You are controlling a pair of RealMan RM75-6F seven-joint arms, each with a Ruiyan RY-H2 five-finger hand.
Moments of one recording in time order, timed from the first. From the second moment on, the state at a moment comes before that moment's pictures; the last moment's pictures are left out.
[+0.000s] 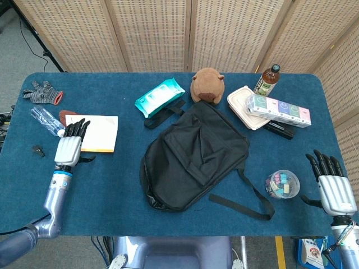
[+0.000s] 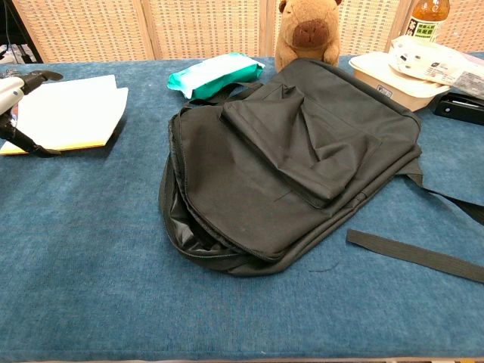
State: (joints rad) left arm -0.52 -1.70 -0.26 -0.94 1.29 1.06 -0.03; right arm 0.15 -1.05 0.09 -1.71 -1.39 1.37 -0.13
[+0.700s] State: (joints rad) left arm -0.63 -1.92 -0.26 -0.57 1.29 1.03 -0.11; right arm 0.15 -1.05 0.10 -1.70 -1.38 1.36 -0.11
